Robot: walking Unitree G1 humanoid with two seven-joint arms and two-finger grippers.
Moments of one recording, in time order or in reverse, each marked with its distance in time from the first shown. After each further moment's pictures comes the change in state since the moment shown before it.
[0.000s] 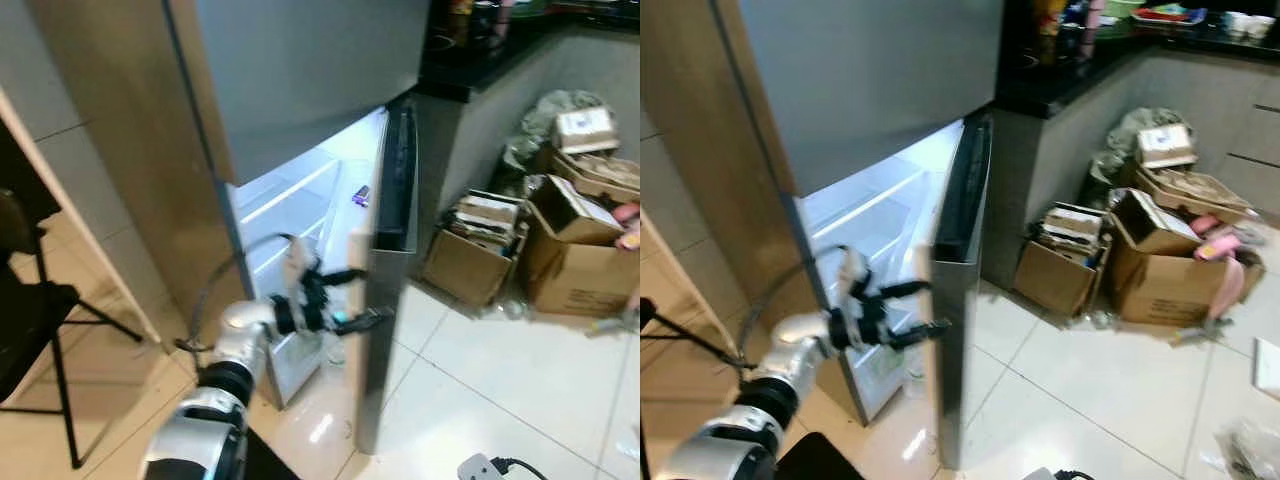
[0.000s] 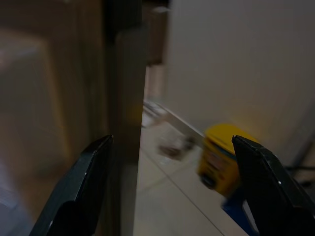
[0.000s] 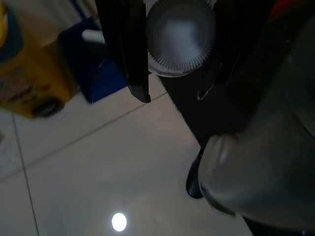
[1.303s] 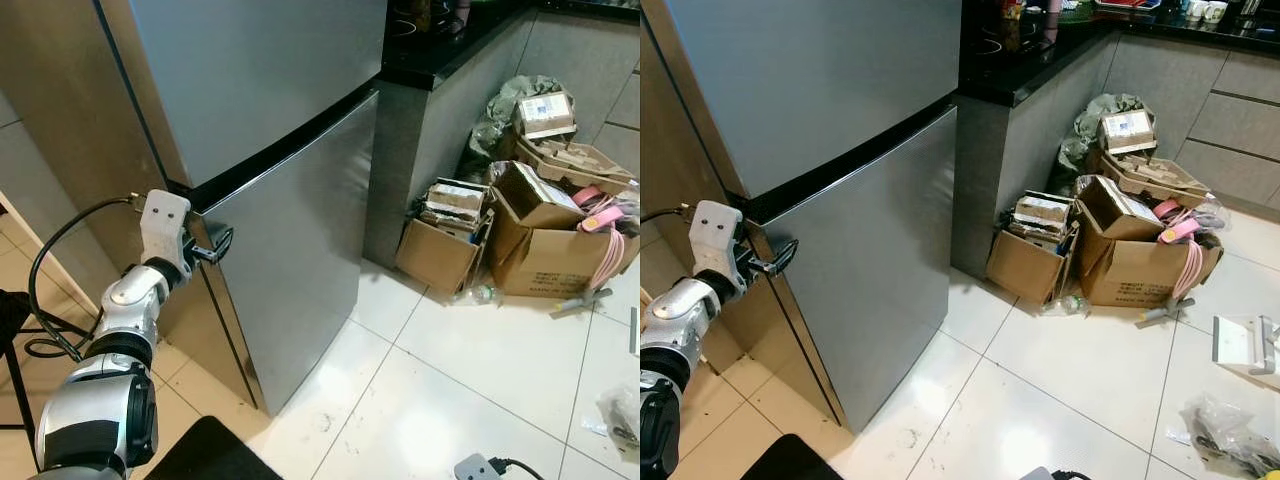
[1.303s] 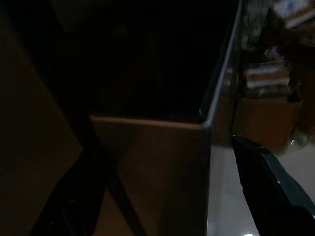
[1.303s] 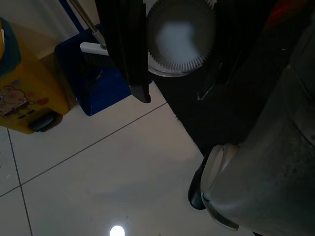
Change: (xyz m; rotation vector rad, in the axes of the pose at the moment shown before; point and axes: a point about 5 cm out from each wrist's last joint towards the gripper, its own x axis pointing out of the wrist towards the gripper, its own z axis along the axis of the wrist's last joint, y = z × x) left arm -0.157 0.079 0.062 0.230 0.100 1.009; right arm 0.000 0.004 0.001 0.014 -0.009 0.019
